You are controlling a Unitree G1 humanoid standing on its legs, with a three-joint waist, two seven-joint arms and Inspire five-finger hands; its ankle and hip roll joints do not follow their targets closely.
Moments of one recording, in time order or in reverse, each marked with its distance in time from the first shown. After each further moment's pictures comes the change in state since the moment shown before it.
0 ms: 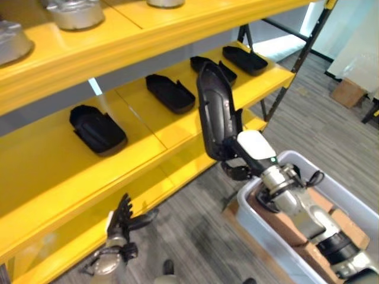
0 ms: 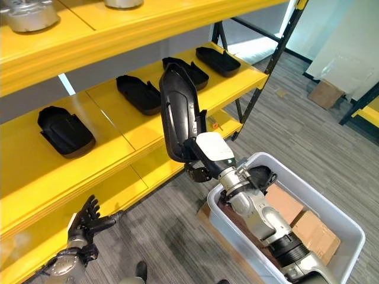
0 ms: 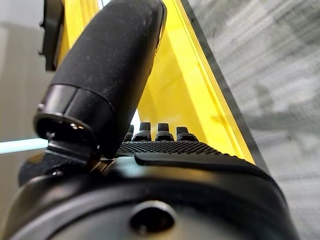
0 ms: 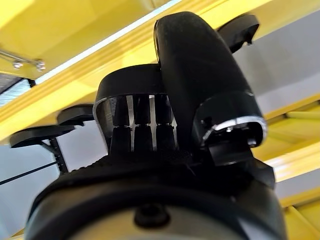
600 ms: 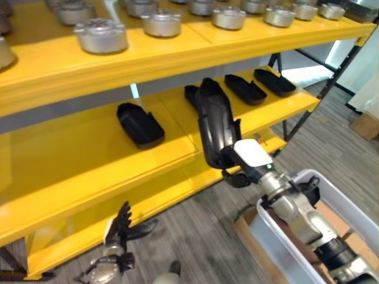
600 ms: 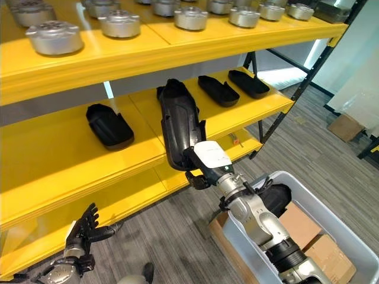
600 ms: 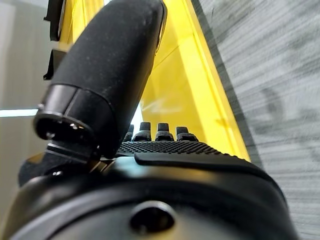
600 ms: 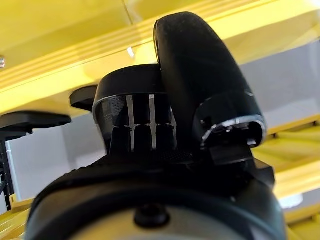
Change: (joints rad) left arm -0.003 0.046 -0.006 0.012 0.064 0.002 -0.034; right arm 0.067 0.013 -0.003 0.000 -0.077 -0.001 0.048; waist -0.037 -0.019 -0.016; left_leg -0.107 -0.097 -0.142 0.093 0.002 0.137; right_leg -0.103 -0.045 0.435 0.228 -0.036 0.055
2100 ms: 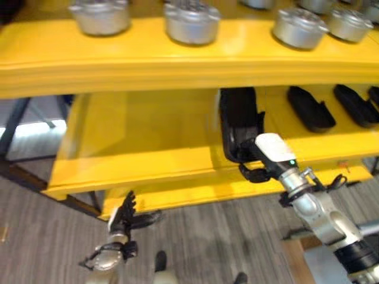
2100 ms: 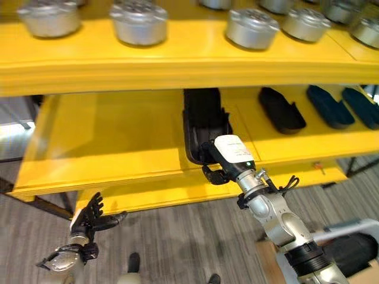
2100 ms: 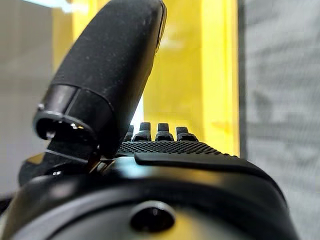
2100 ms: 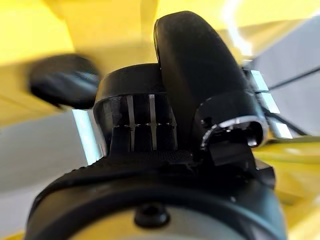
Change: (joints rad) left arm -0.053 0.036 -0.022 -0.027 -0.019 0.016 -0.003; right arm 0.037 -0.117 -0.122 -0.095 0.076 -0.010 -0.002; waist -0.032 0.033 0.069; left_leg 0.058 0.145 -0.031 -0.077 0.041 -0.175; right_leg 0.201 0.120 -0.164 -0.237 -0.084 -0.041
